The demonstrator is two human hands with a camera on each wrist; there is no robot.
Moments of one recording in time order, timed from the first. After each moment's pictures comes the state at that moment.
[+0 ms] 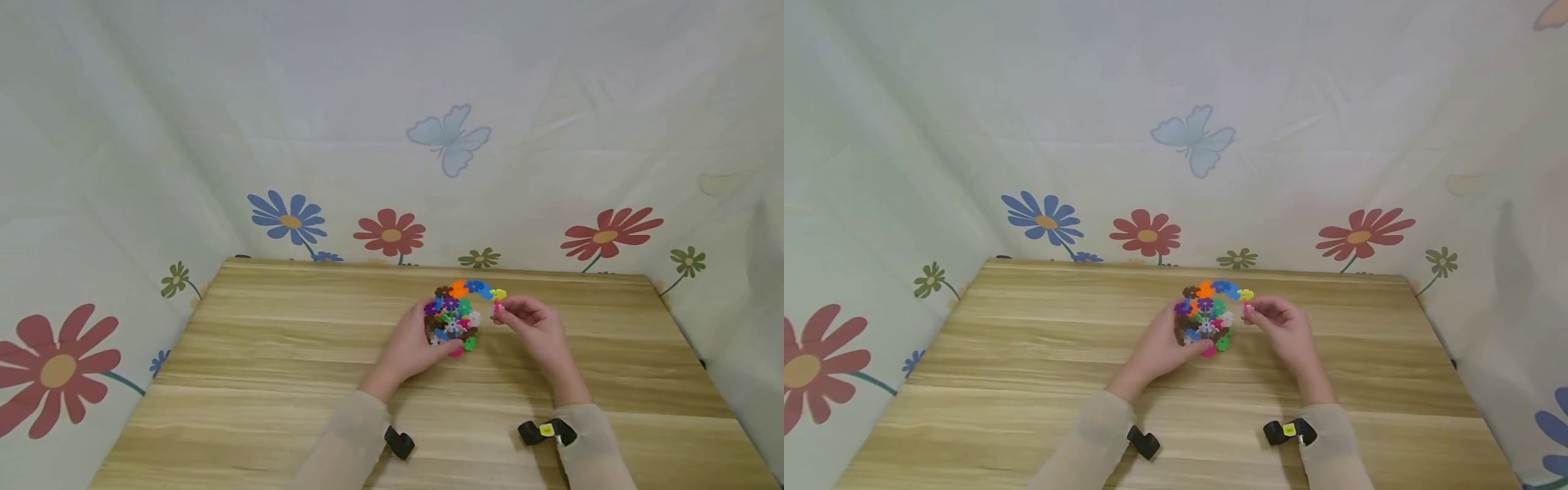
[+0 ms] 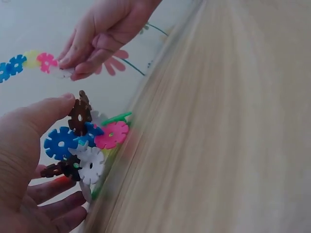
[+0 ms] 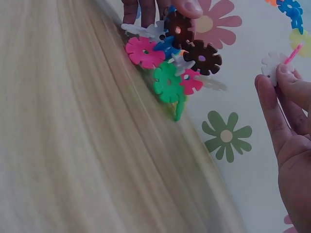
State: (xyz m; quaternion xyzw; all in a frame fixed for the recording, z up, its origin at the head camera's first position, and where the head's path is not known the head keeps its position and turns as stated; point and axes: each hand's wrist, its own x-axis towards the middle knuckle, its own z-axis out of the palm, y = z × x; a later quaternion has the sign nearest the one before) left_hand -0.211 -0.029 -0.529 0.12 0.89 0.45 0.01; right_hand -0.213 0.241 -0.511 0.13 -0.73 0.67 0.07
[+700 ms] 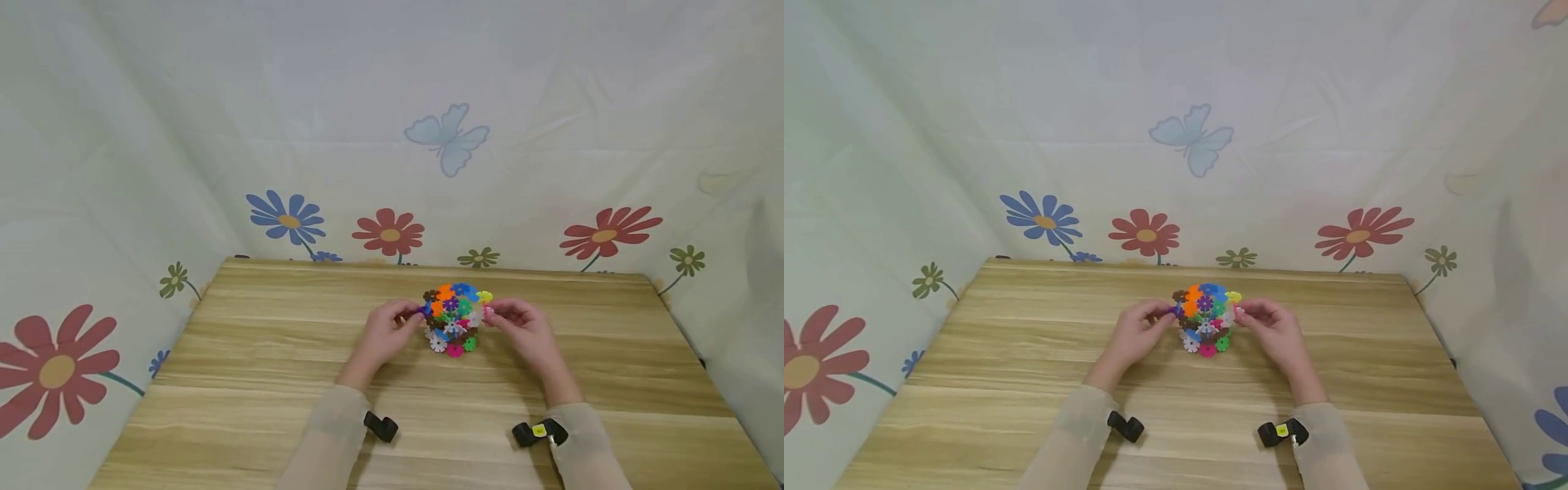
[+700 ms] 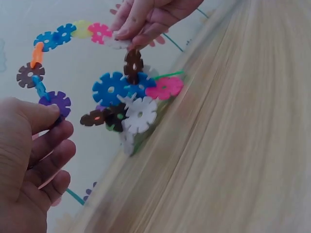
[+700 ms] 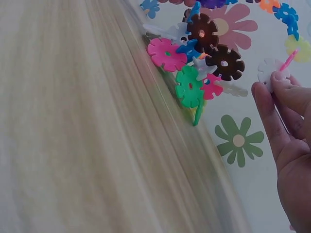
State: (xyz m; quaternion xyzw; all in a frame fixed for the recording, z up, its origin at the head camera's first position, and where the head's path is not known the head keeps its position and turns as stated) left_hand -0.228 -0.073 -0.530 0.20 0.83 0.51 -0.09; right_hand -0.219 0.232 -0.523 0.14 -0.76 0.64 0.06
